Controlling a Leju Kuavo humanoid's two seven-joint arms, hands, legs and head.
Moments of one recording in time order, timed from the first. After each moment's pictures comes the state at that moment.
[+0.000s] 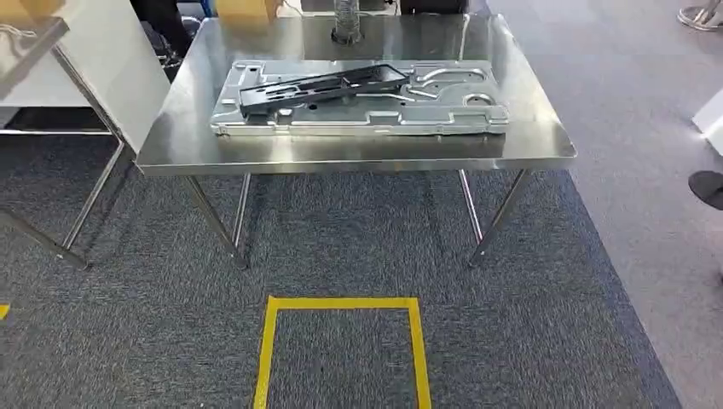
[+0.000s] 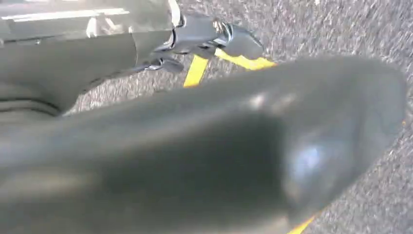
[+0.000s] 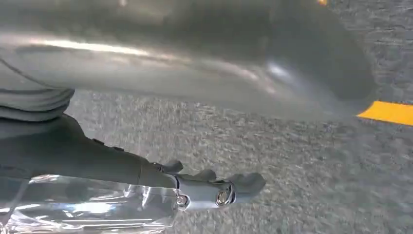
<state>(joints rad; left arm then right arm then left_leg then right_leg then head) -0.06 -0.03 1.46 -0.23 -0.91 -0.20 -0.55 0.00 0.06 -0.74 -0.26 0.98 -0.21 -0.35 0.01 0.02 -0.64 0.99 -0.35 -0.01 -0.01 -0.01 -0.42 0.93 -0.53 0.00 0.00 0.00</state>
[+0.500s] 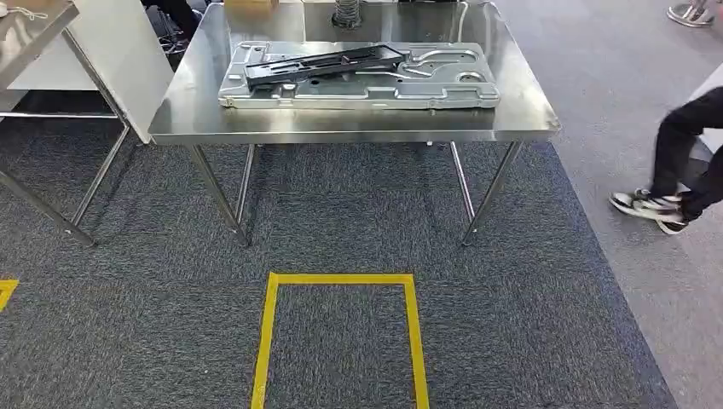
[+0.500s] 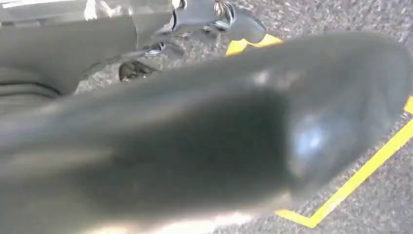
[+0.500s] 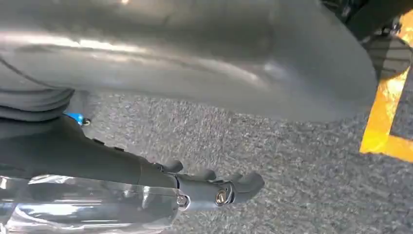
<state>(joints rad) -0.06 -0.03 1.46 -0.23 -0.92 -0.21 -0.54 -0.02 0.05 -0.71 -0.21 0.98 -0.13 -0.28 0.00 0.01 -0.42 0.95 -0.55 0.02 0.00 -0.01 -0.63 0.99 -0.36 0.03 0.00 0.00</state>
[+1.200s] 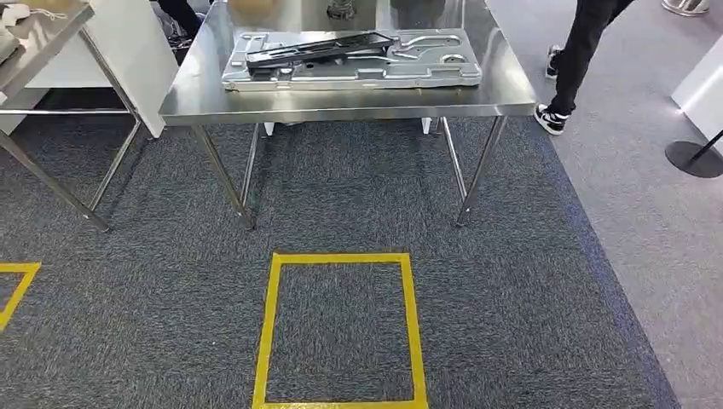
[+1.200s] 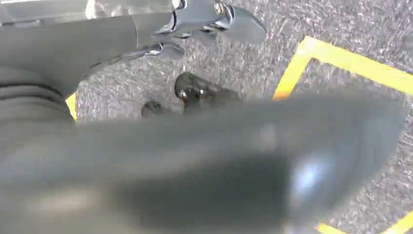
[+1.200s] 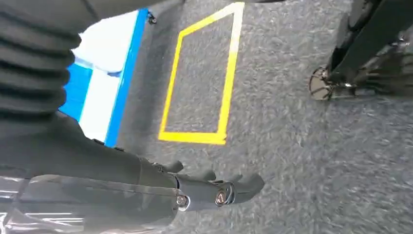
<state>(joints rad) -0.06 -0.03 1.45 -0.23 -0.94 -0.18 -0.45 -0.03 0.05 -0.82 -0.20 0.90 -0.02 -0.03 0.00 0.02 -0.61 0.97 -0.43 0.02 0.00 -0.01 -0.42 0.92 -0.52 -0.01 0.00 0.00</state>
